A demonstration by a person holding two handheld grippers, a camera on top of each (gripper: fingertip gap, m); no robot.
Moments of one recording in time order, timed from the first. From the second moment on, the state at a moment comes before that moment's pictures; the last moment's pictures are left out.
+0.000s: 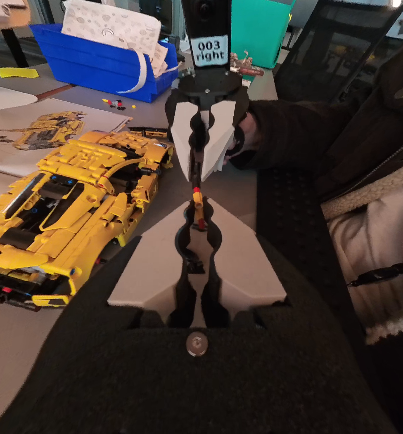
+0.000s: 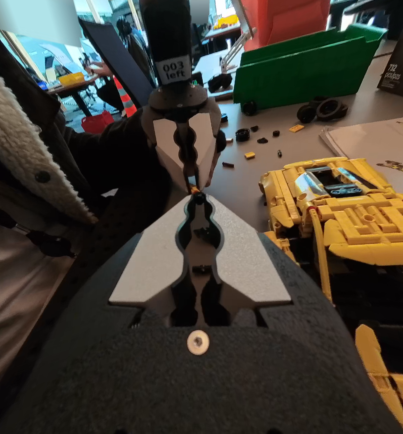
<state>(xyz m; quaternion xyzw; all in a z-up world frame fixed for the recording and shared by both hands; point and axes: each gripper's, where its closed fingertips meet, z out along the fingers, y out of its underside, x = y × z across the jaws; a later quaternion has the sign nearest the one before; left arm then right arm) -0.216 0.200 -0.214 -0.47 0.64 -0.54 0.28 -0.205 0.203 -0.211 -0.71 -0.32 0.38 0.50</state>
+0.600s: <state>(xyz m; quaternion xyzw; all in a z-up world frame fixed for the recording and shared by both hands) -0.213 0.198 -0.216 -0.48 0.63 -0.55 0.26 -0.204 0.202 -0.210 -0.72 -0.34 0.35 0.49</state>
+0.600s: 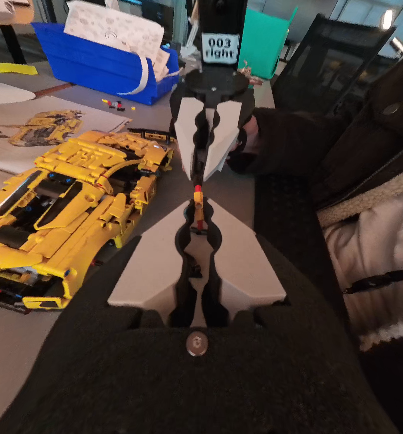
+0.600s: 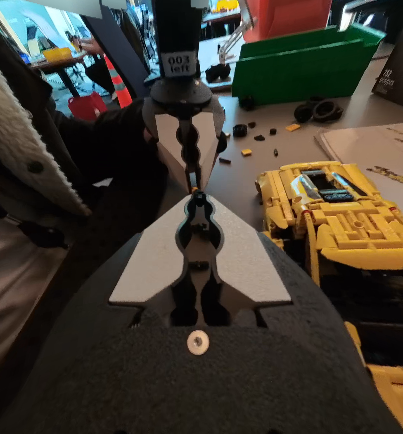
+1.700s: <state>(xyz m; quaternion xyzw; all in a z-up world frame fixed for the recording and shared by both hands) -0.207 0.230 -0.206 -0.56 0.51 -0.61 0.25 -0.200 0.228 -0.219 -0.75 -0.32 0.26 0.52</state>
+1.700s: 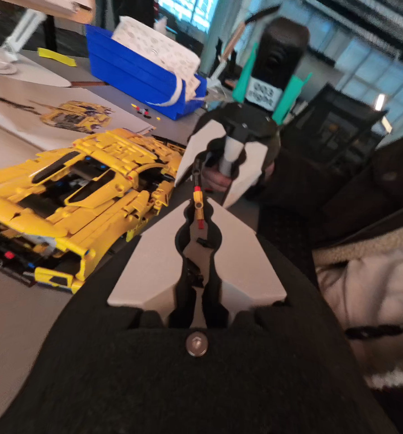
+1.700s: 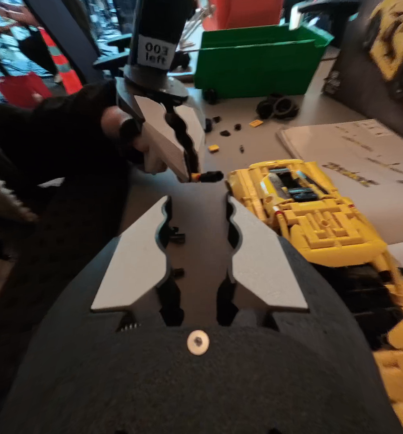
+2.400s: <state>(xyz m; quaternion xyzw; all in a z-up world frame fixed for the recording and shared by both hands) -0.191 0.225 -0.187 -0.57 0.34 -0.73 0.17 -0.195 0.249 -0.196 -0.73 -0.35 -0.06 0.58</state>
